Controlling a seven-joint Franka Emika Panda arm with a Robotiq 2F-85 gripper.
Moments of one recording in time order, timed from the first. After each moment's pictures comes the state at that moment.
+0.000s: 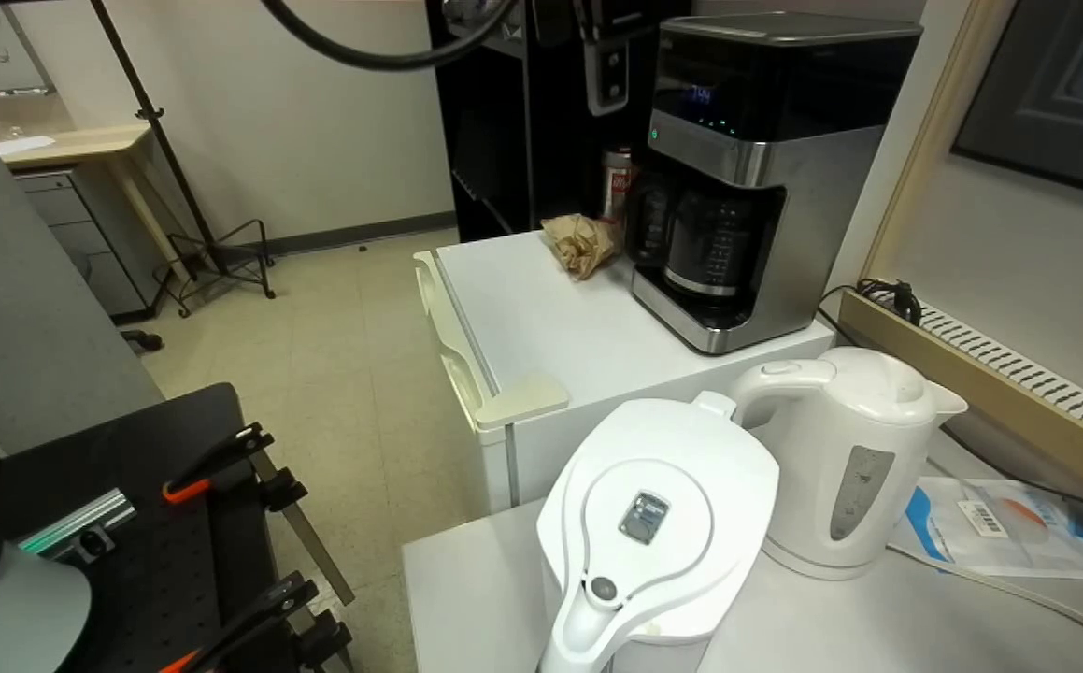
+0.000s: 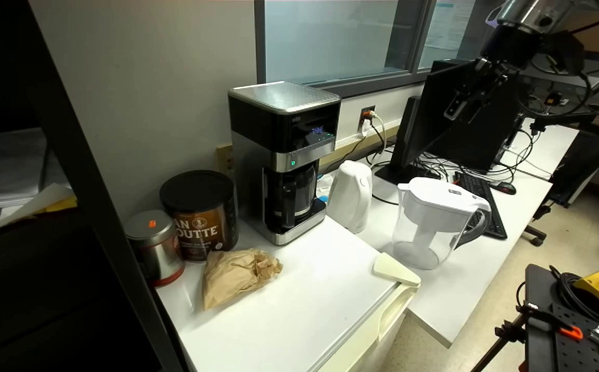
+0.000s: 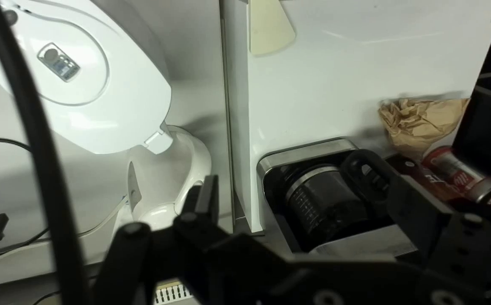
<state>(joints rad) -0.05 -0.34 -0.21 -2.29 0.18 2.16 -0.07</state>
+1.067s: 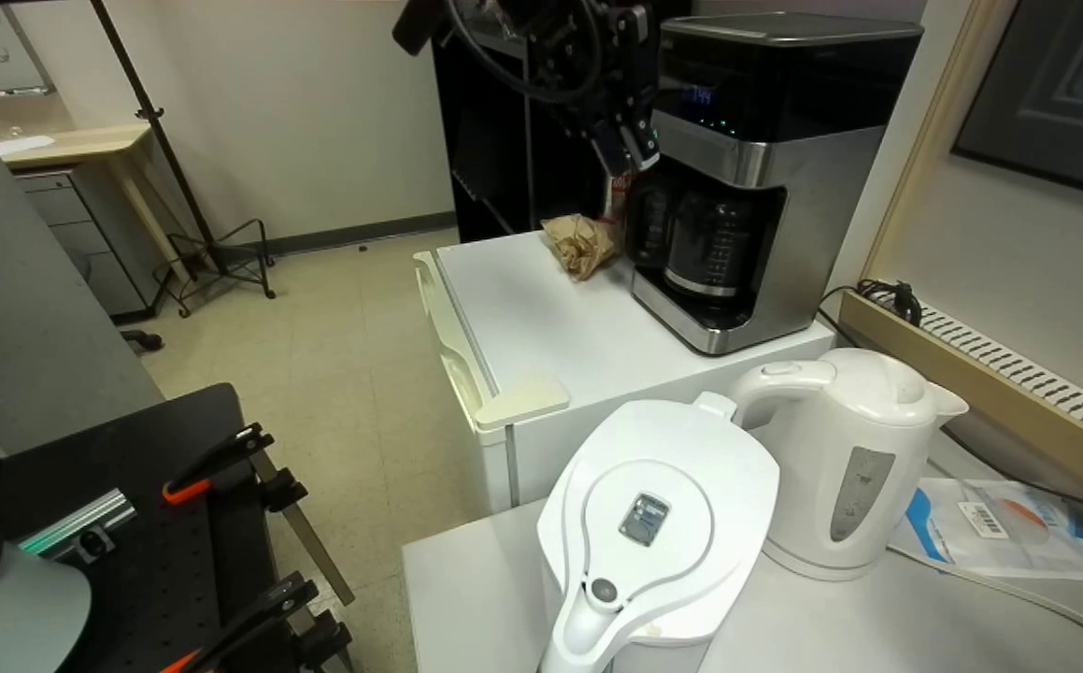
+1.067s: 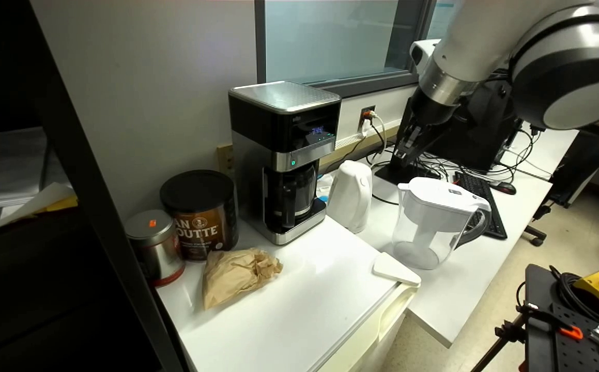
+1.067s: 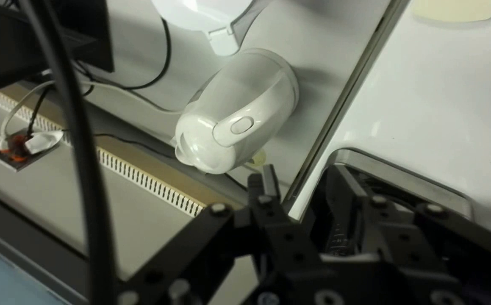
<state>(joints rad) -0.06 -0.10 0.09 -2.28 -0.69 2.41 0.38</state>
